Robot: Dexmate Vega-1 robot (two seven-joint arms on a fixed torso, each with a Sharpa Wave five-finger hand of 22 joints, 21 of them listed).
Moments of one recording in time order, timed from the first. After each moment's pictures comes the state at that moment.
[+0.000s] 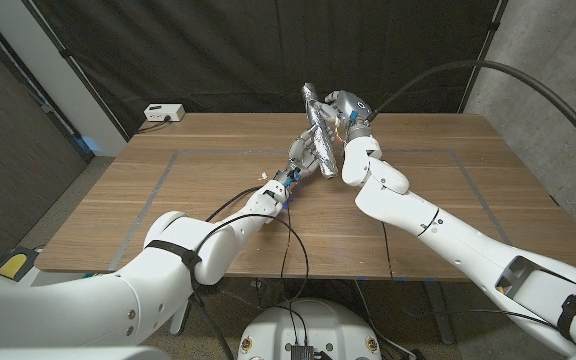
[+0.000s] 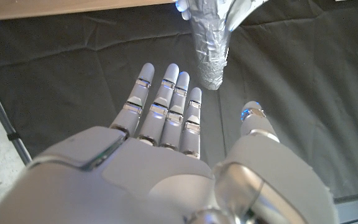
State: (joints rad) left arm 0.42 -0.13 0.22 -0.42 -1.00 -0.08 -0.77; left_hand 0.92 0.08 0.48 -0.21 0.18 0.75 0.04 0.34 0.51 0.84 -0.07 0.41 0.35 0.96 -0.14 0.19 0.21 0.73 -0.08 0.69 0.17; right arm -0.58 -0.47 -0.87 -1.92 -0.46 -0.84 -0.39; right_hand 0.46 0.03 0.38 -0.17 0.17 0.56 0.02 0.24 0.19 0.67 0.05 0.31 0.20 0.68 -0.06 0.30 0.23 0.41 0.05 0.54 0.23
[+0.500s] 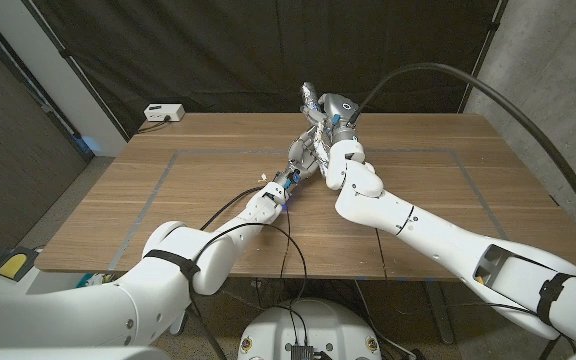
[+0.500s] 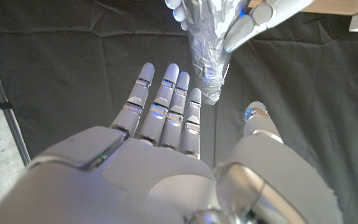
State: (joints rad) left arm 0.46 -0.12 0.23 -0.50 -1.00 -0.07 -0.77; left_hand 0.91 0.08 0.49 -0.23 0.18 0.75 0.04 0.34 0.53 0.84 -0.07 0.40 0.35 0.97 -0.14 0.19 0.21 0.74 -0.08 0.68 0.17; right arm -0.50 -0.40 -1.00 -1.80 -0.59 -0.94 -0.37; right_hand 0.47 0.00 0.36 -0.16 0.17 0.55 0.03 0.23 0.19 0.66 0.04 0.31 0.20 0.68 -0.06 0.30 0.24 0.41 0.05 0.55 0.23
